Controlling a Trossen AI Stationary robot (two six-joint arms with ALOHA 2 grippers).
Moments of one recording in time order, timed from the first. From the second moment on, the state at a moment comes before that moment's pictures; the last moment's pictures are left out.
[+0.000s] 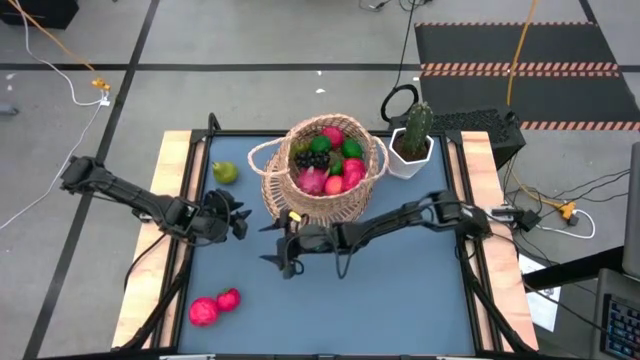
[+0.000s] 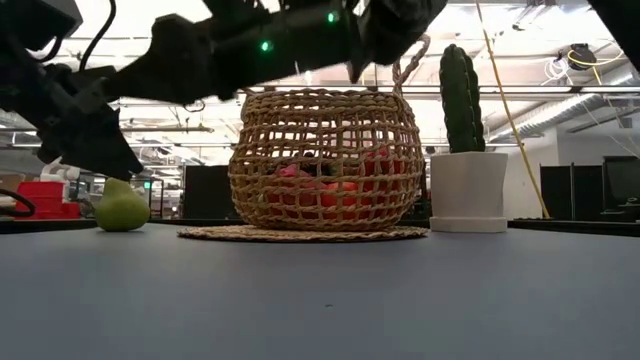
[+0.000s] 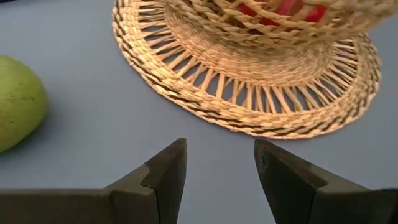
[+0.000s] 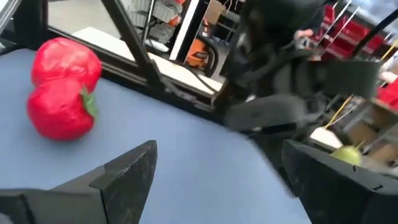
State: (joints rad) left arm -0.34 0.76 0.32 -0.53 -0.71 -1.03; right arm 0.17 2.20 1.49 0.52 0.19 -0.35
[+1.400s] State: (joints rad) left arm 0.45 0.76 0.32 -0.46 -0.50 -0.78; right arm 0.13 2.34 1.48 0.44 0.19 -0.15
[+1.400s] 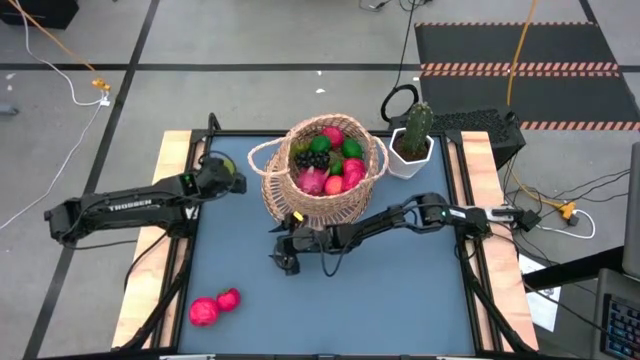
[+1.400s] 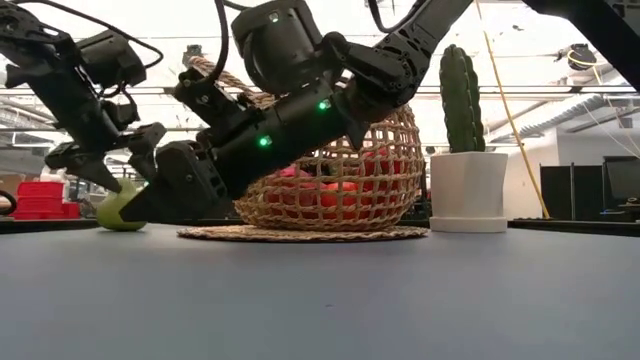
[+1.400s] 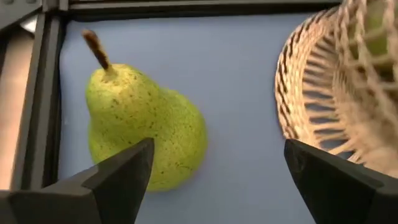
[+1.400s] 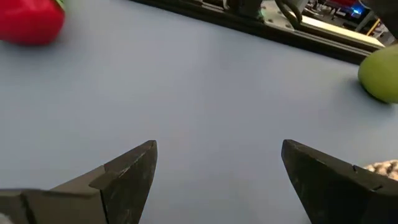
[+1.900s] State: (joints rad) left arm 0.48 0.76 0.32 -0.54 -0.74 -0.81; right arm 0.11 2.34 1.48 0.38 0.18 -0.15
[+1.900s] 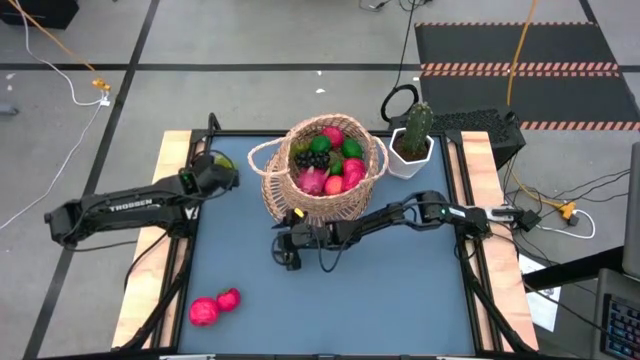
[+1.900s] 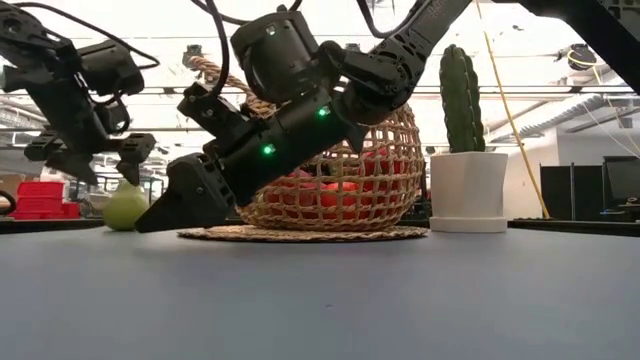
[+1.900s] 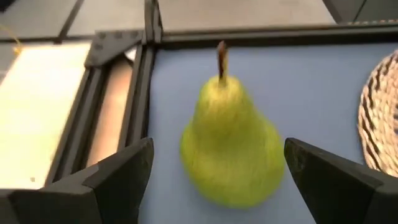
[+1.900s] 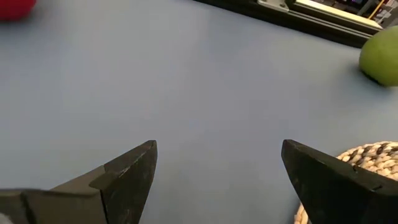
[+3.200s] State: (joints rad) left arm 0.65 0.96 0.32 -0.17 -0.43 -0.38; right arm 0.15 2.23 1.48 0.27 0.18 -0.02
